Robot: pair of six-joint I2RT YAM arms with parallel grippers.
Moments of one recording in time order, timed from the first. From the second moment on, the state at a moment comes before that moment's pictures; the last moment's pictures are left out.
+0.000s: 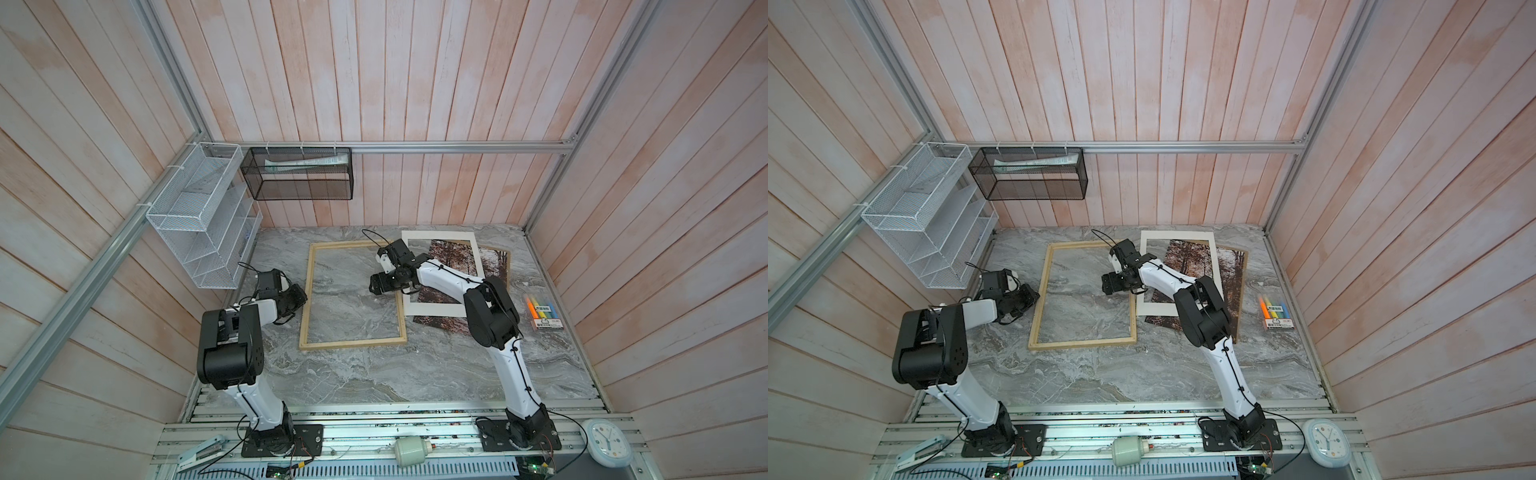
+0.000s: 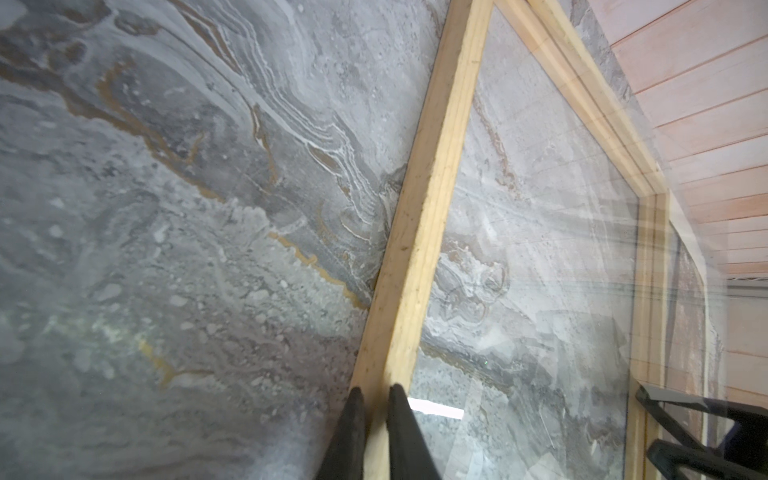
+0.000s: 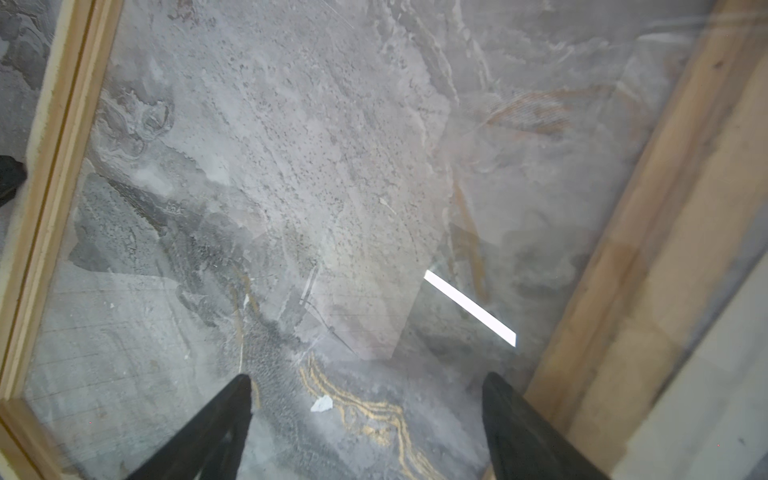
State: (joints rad) left arm 0.16 1.76 0.85 0.03 0.37 -0.48; right arm 0.65 2.31 1.85 -0.56 -0.22 0.28
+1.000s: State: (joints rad) left arm 0.16 1.76 0.85 0.03 0.37 -0.48; right arm 0.65 2.27 1.82 -0.56 -0.20 0.28
